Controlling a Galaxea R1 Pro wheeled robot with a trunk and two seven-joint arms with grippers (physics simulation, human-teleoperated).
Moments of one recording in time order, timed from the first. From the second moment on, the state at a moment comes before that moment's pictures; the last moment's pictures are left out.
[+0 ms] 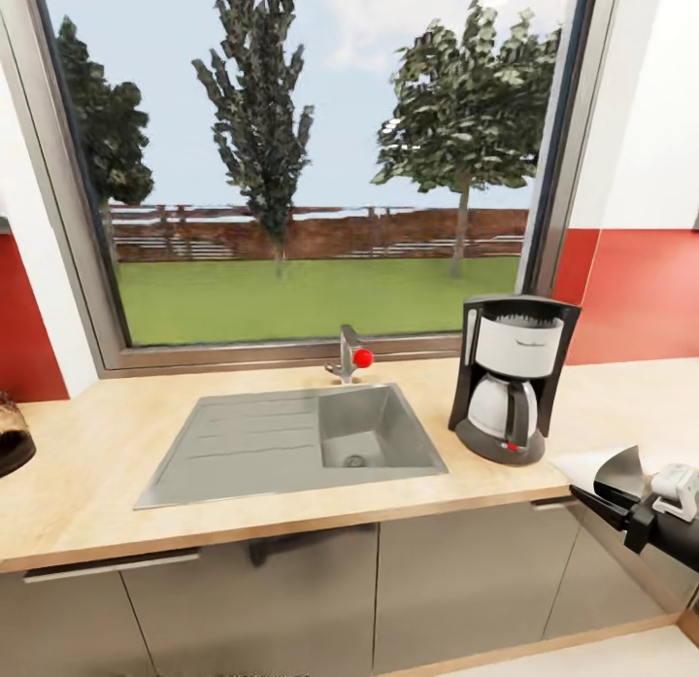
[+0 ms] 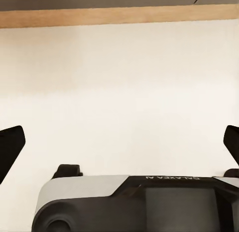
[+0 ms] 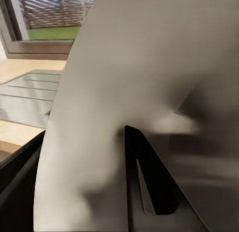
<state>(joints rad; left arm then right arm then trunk) 0.01 -0.10 0.04 -0.40 0.00 -0.11 0.00 -0.15 -0.35 -0.61 -1.54 -0.15 0.41 1.17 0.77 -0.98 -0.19</state>
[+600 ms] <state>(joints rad) 0.01 -0.10 0.04 -0.40 0.00 -0.11 0.00 -0.15 -0.35 -0.62 -1.54 -0.16 0.41 1.17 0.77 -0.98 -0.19</state>
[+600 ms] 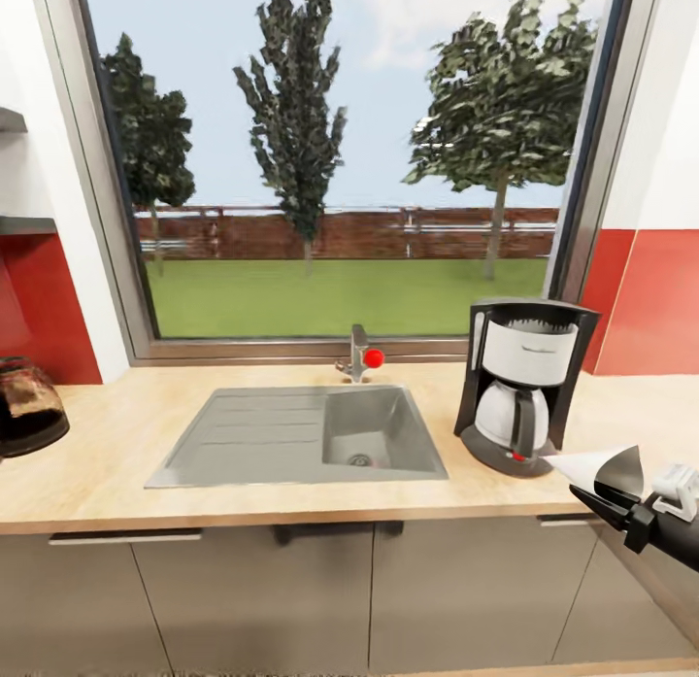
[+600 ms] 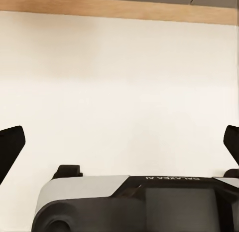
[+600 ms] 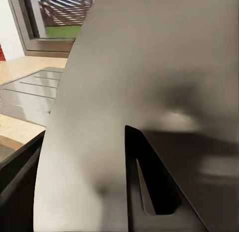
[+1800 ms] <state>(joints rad) 0.01 -0.10 0.04 -0.40 0.00 -0.11 0.00 -0.15 -0.35 -0.61 -1.54 -0.17 0.42 1.17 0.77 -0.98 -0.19</state>
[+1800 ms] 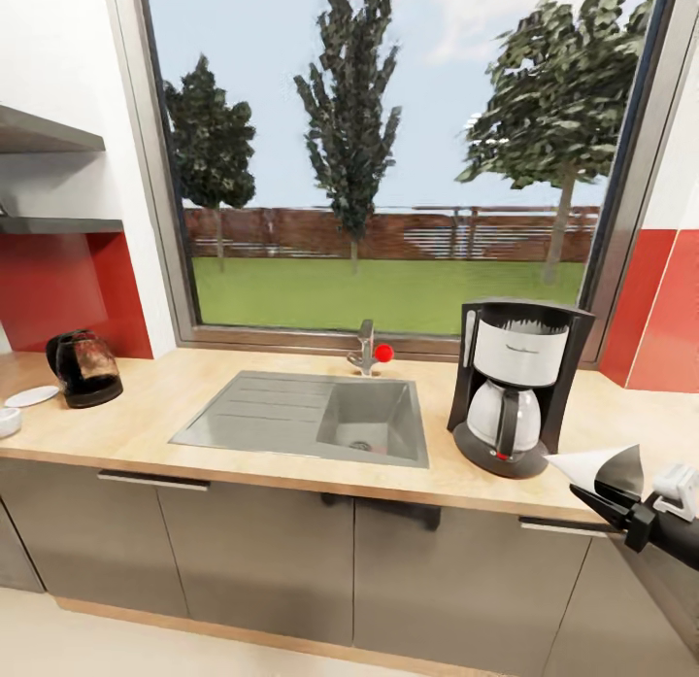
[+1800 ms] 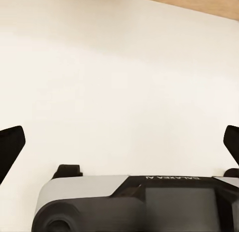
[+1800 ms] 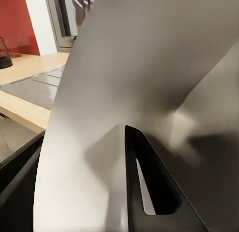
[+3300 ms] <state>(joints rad) 0.01 -0.10 0.04 -0.40 0.00 -0.11 0.00 -1.94 -0.57 0.86 -0.77 0.43 0.97 1.50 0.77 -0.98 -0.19</state>
